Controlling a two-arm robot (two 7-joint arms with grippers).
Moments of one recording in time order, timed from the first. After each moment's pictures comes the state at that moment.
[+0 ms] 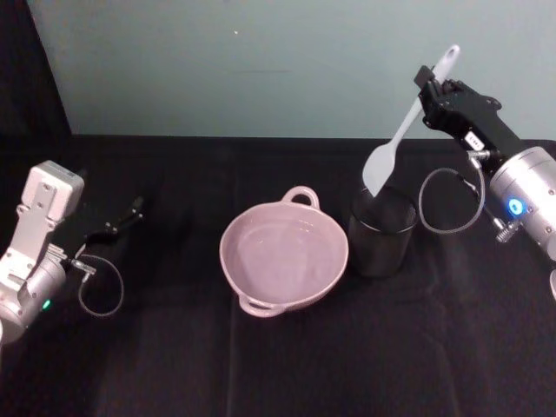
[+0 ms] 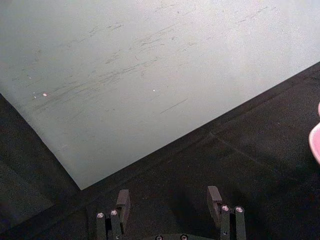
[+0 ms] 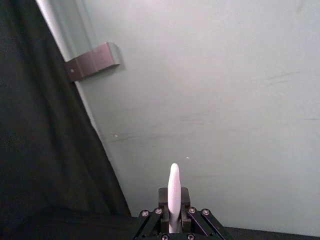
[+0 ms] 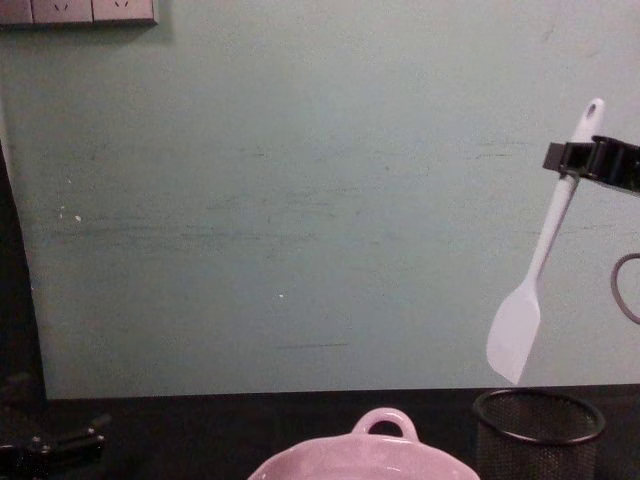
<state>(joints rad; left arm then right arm) -0.20 0.60 0.45 -1.41 -0.25 -0.12 0.03 0.19 0.29 -0.13 -1.75 0.57 0.22 0.18</state>
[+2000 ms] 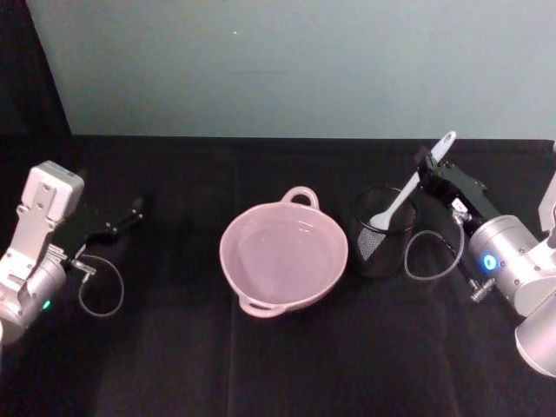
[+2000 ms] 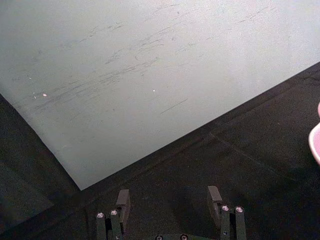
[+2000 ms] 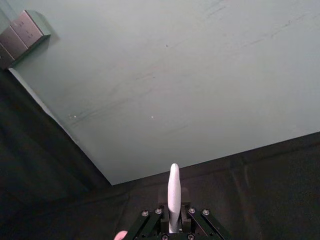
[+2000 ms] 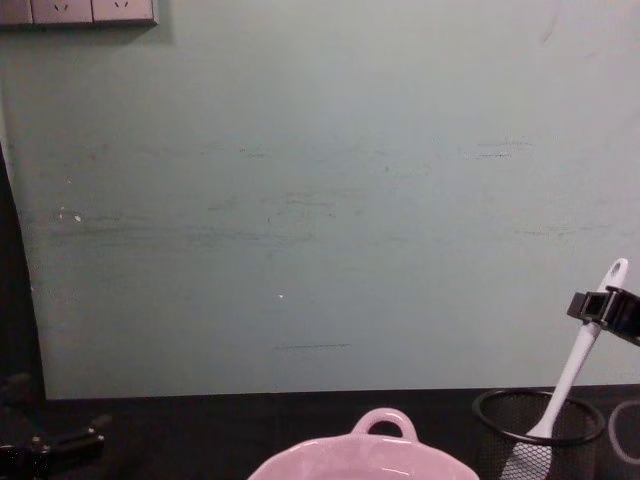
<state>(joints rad) -0.20 0.60 0.45 -1.41 -0.25 -0.12 0.03 0.12 0.22 -0.13 -1.63 0.67 0.19 0.05</state>
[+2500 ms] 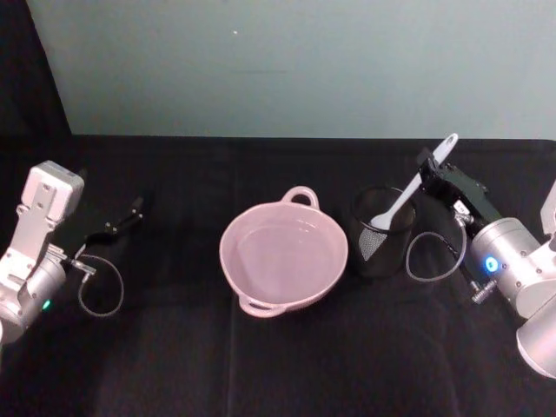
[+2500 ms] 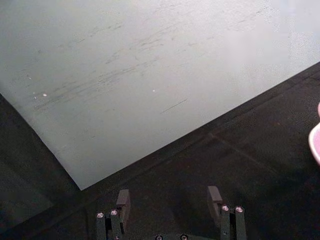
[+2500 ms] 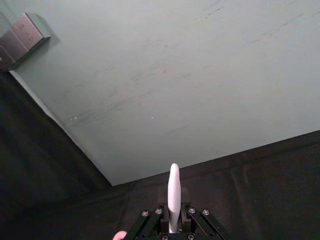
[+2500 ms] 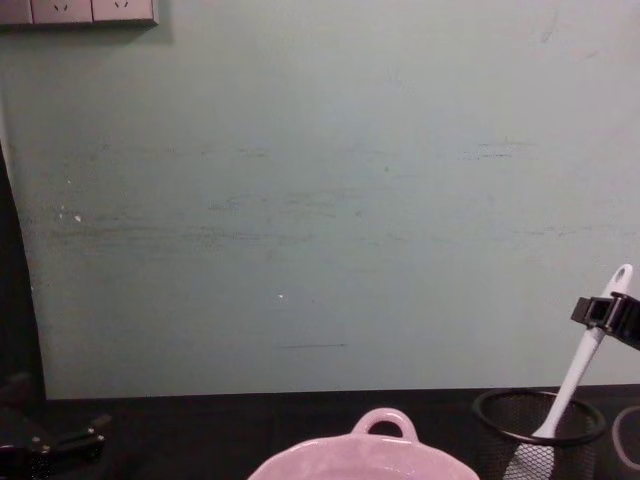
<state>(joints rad) -0.20 0.60 0.45 -1.41 -0.25 -0.12 0.03 0.11 0.23 -0.13 -1.61 0.68 0.17 0.05</state>
